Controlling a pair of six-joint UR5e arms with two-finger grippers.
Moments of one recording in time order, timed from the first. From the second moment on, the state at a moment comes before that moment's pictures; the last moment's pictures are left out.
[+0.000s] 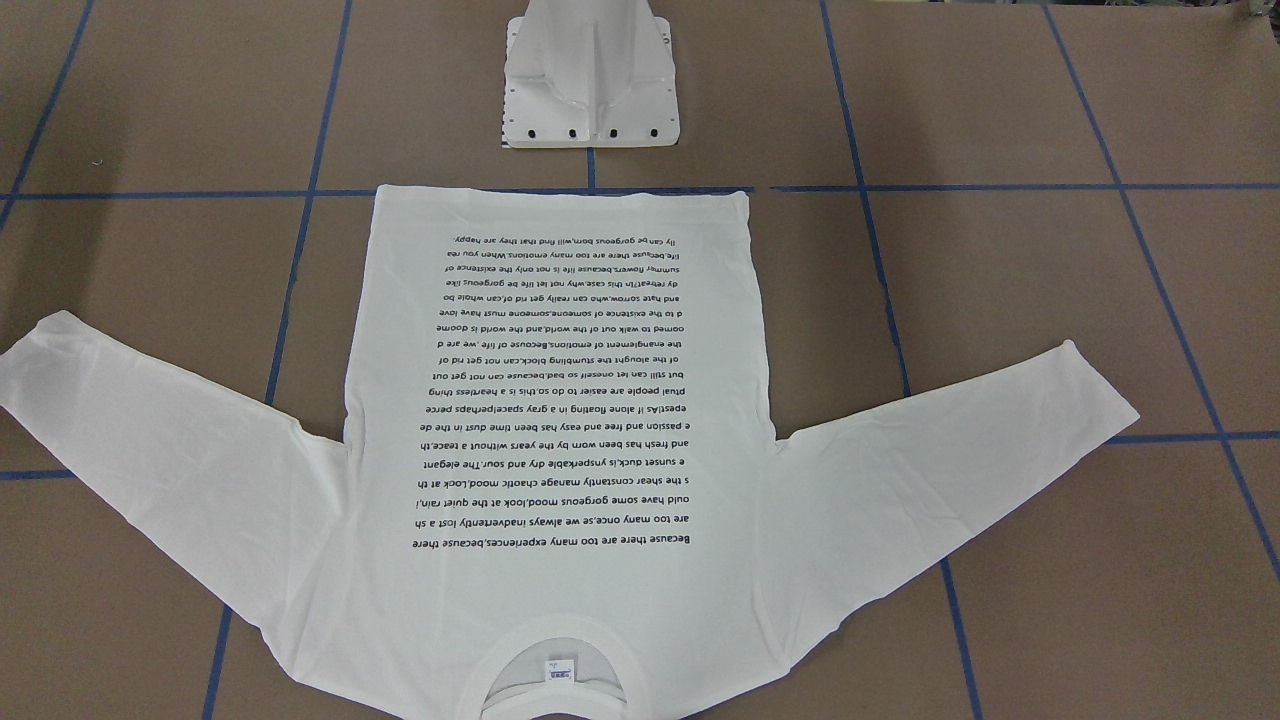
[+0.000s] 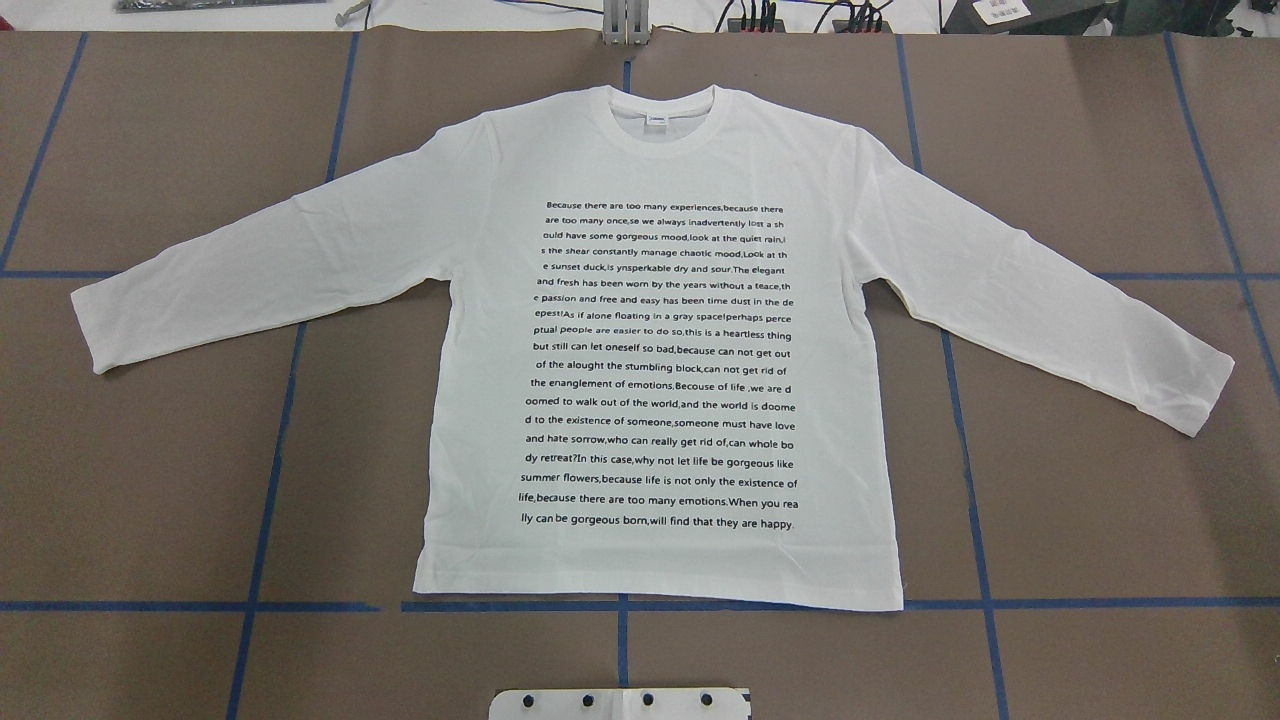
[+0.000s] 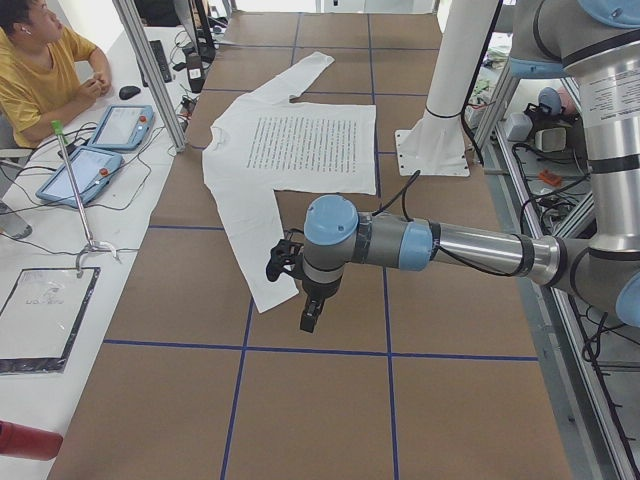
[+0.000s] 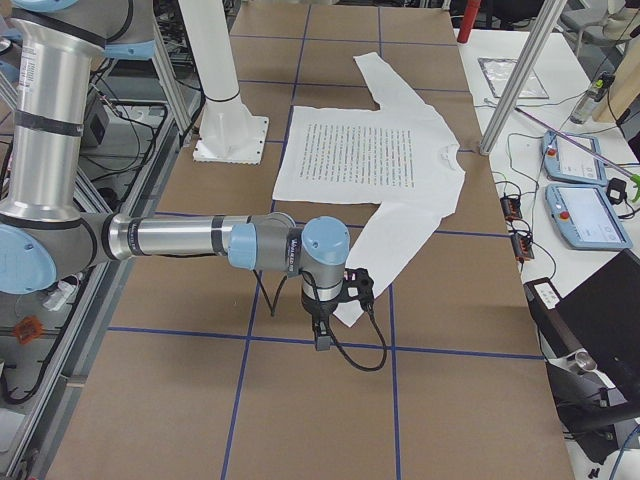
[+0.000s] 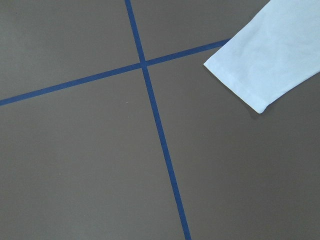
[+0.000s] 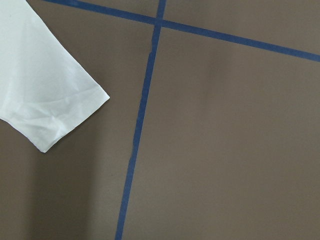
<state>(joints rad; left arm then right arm) -1.59 -1.31 -1.97 -1.57 -2.33 0.19 1.57 -1.78 1.85 -1.68 2.24 -0.20</state>
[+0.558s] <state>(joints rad) -1.59 -1.32 -2.02 -1.61 -2.33 0.19 1.57 -1.76 1.87 -1.68 2.24 -0.19</state>
